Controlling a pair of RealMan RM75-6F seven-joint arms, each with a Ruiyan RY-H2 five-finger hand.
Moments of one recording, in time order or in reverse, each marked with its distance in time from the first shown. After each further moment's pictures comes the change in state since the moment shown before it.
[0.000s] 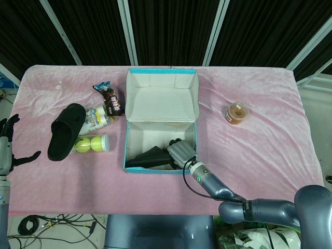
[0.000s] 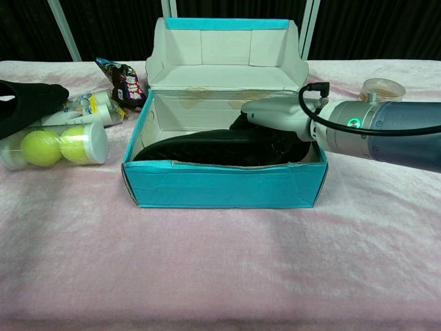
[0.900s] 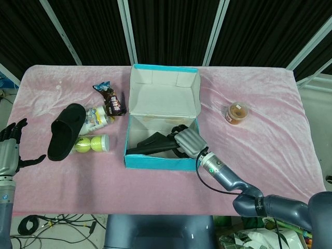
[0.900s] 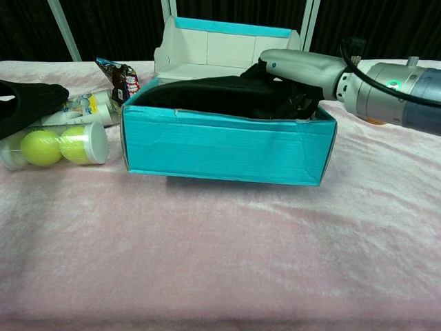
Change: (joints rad) left arm -0.010 -0.019 0.007 0.017 -0.026 -0.071 0.009; right arm -0.092 0.032 0.015 0.184 -0.498 0.082 0.395
